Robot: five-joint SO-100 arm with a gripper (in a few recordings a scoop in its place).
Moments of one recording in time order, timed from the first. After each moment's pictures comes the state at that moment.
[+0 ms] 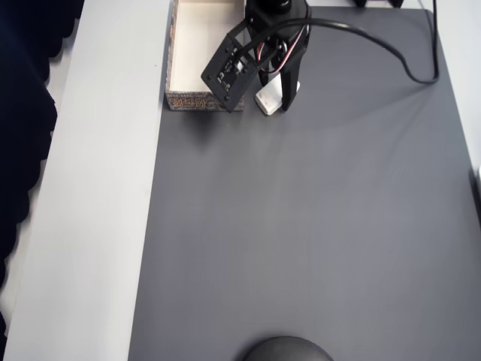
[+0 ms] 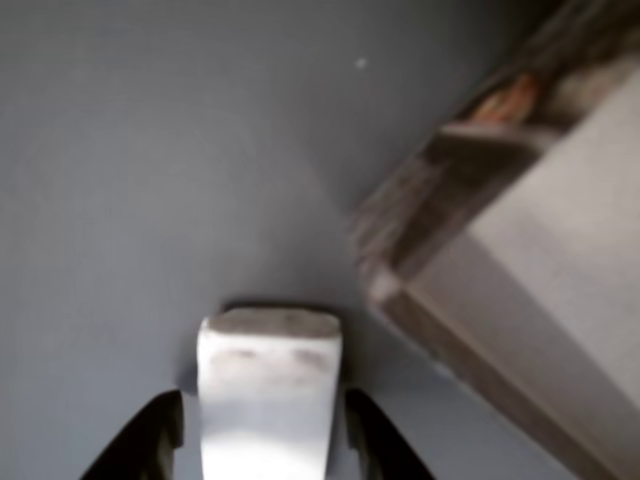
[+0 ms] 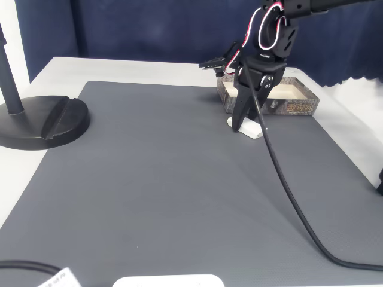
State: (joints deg) arm 52.0 69.3 86.8 72.8 2.7
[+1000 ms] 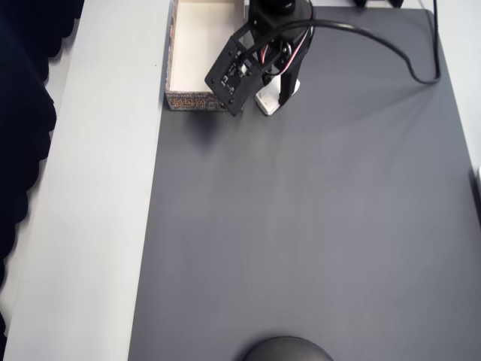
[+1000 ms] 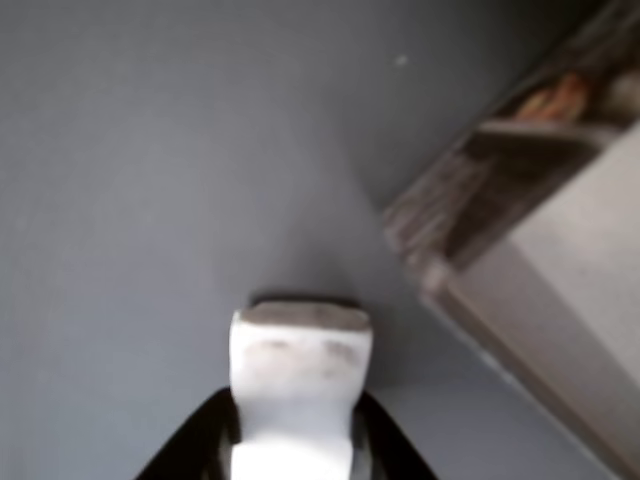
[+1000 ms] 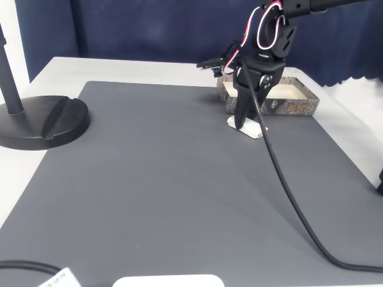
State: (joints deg) arm 50.9 69.3 86.7 73.8 2.3
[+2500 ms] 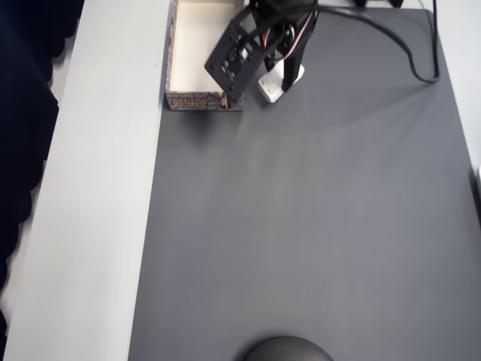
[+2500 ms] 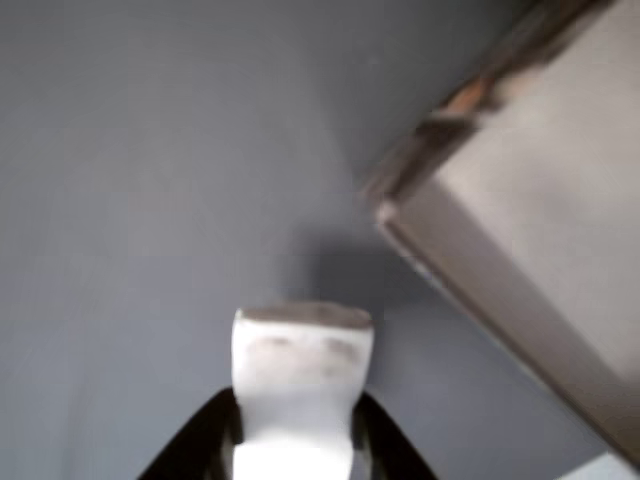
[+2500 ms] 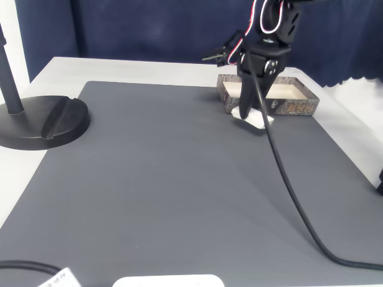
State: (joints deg) arm 50.9 71.5 77.5 85.0 2.0
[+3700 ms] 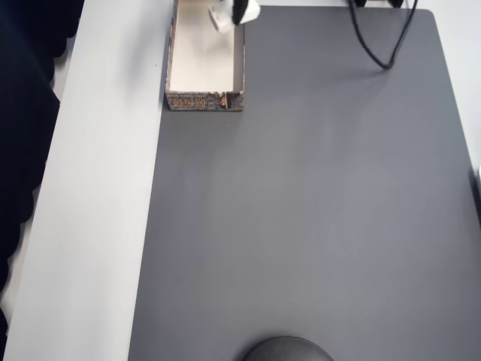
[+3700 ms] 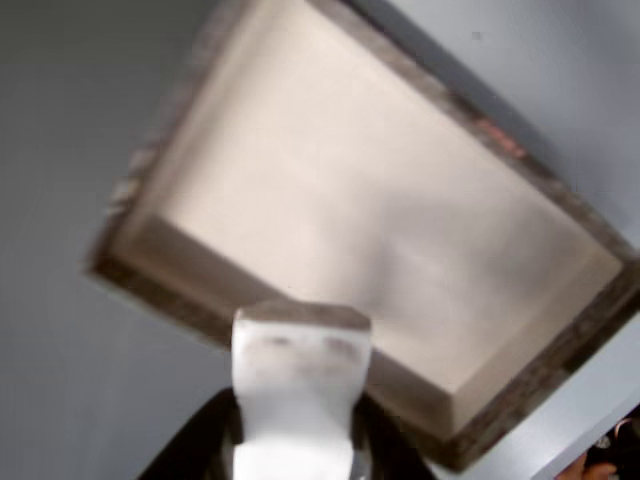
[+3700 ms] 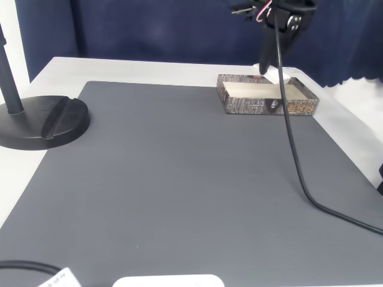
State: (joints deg) arm 68.6 61.5 50.2 98.1 11.0
